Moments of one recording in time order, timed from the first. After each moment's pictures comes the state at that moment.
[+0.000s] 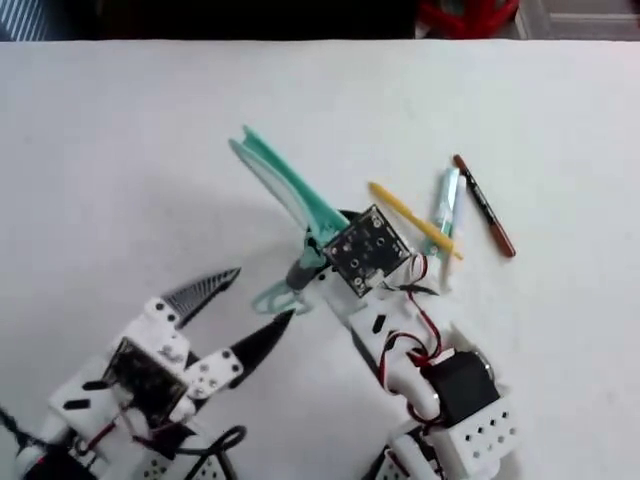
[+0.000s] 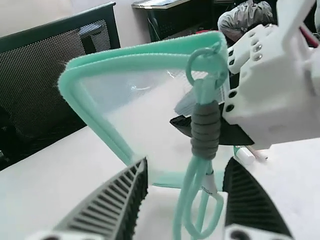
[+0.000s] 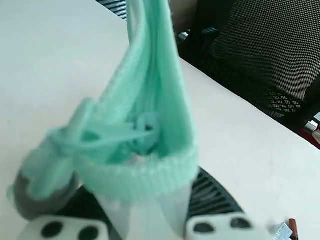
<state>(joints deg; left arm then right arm) 28.9 -104.7 60.7 68.8 -12.2 -33.1 -69.8 54.6 45.7 18.9</state>
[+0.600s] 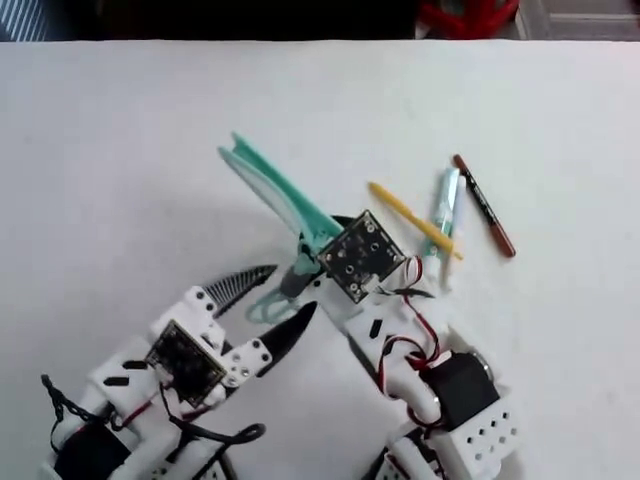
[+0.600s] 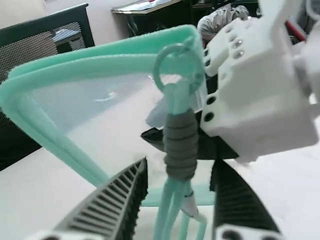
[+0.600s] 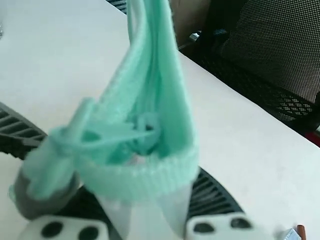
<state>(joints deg) 34.9 -104.7 68.2 59.9 -11.9 -36.0 -70.0 54.5 46.7 18.9</state>
